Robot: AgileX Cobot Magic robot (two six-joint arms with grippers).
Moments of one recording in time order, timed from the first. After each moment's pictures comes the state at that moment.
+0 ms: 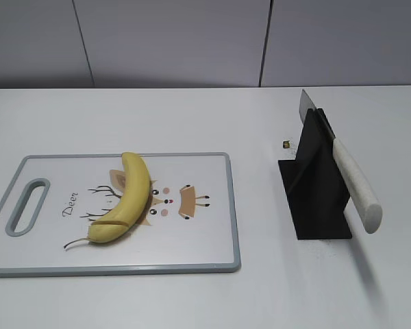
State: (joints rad) left arm 0.06 -0.01 -0.48 -0.07 1.09 0.17; right arm 0.03 -0.01 -0.50 0.18 1.05 -0.14
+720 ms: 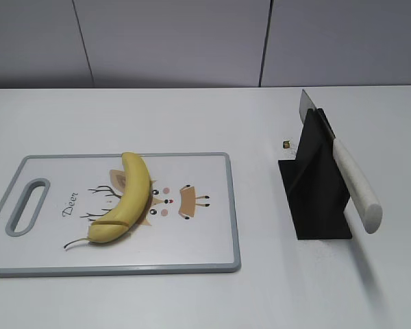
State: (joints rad) left arm 0.06 -0.01 -0.48 -0.07 1.09 0.17; right arm 0.03 -0.01 -0.50 0.18 1.05 -0.14
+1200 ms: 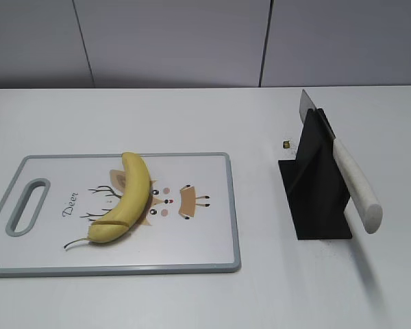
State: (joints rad) left arm 0.06 -0.01 -0.48 -0.07 1.09 0.17; right arm 0.03 -0.01 -0.50 0.18 1.05 -0.14
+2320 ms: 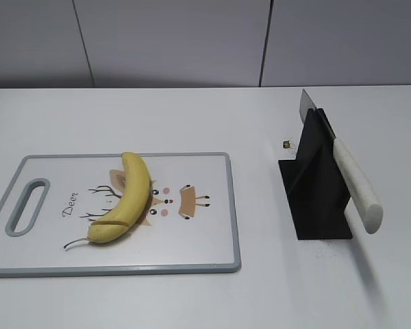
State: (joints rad) left arm 0.06 -0.01 -0.48 -0.07 1.09 0.17; right arm 0.03 0.67 -0.81 0.22 1.03 -0.13
